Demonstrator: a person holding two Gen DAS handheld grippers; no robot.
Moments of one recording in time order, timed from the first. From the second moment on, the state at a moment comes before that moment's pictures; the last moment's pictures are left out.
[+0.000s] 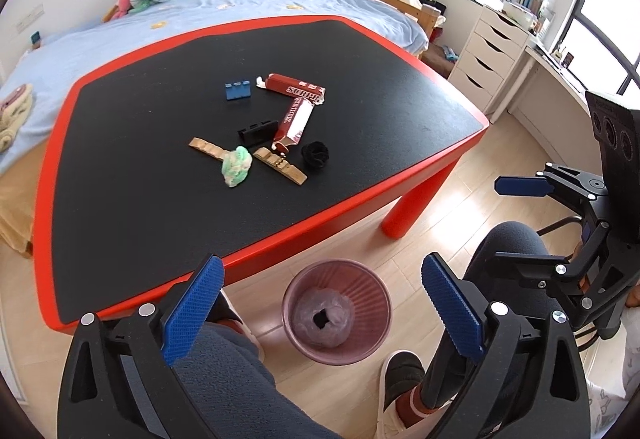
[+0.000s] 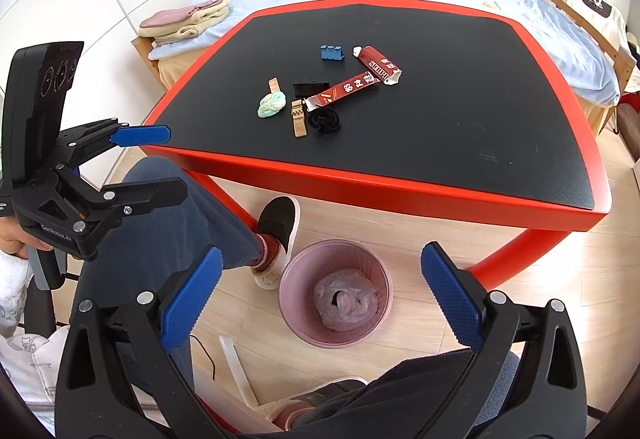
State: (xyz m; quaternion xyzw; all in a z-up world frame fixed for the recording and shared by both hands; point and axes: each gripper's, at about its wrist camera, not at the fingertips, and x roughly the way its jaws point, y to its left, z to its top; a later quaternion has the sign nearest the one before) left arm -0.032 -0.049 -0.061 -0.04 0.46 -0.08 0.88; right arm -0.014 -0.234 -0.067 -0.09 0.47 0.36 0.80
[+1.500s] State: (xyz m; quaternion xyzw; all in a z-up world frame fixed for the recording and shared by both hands) left arm 0.080 0.016 -0.107 -0.05 0.50 -0.09 0.86; right arm 0.098 -0.132 -0.107 -0.17 0.47 0.41 0.76
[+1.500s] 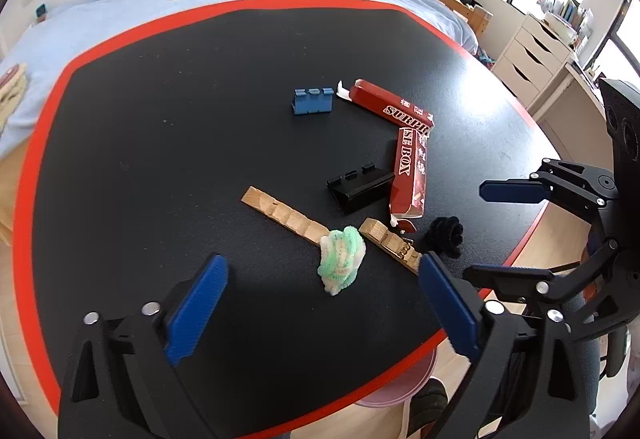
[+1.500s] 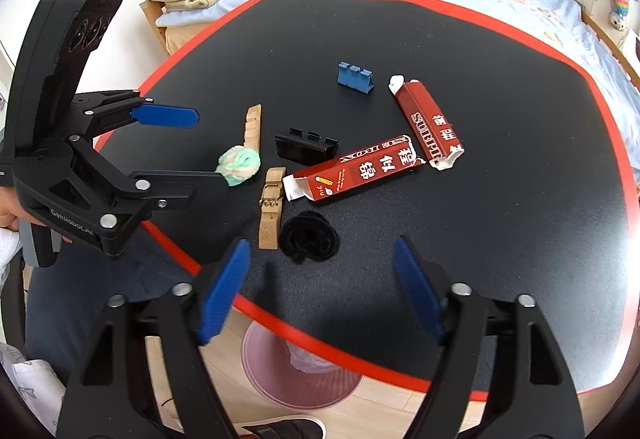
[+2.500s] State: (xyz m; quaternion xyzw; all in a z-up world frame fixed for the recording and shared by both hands) left arm 0.071 0.009 -0.098 -0.04 0.50 -0.09 0.86; right arm 0.097 -0.138 -0.103 -0.16 0.46 0.41 0.77
